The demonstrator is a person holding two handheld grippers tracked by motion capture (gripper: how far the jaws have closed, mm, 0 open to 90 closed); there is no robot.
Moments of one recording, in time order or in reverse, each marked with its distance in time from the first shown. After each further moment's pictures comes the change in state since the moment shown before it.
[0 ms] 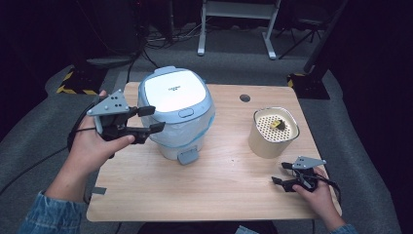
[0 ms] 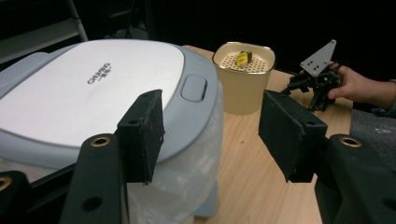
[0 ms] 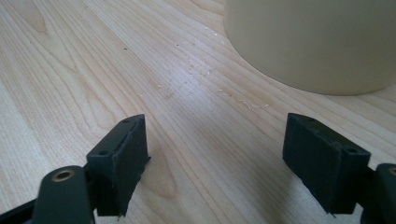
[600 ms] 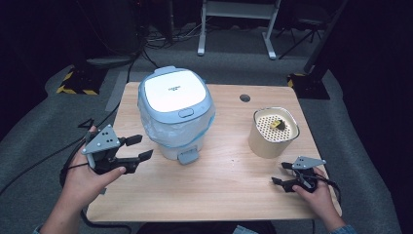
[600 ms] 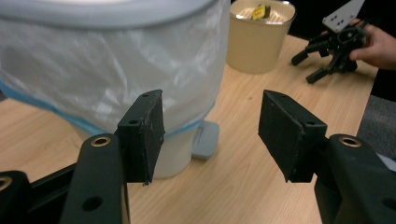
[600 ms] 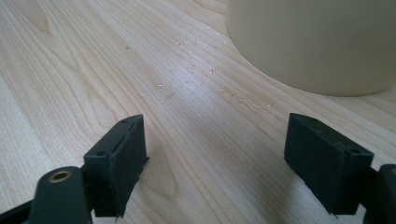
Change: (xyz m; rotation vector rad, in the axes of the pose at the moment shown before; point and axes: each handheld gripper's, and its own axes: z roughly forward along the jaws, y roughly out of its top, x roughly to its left) left arm -0.018 -0.076 -0.010 0.072 0.077 -0.076; right arm 0.000 0.000 0.000 0.001 0.007 -0.009
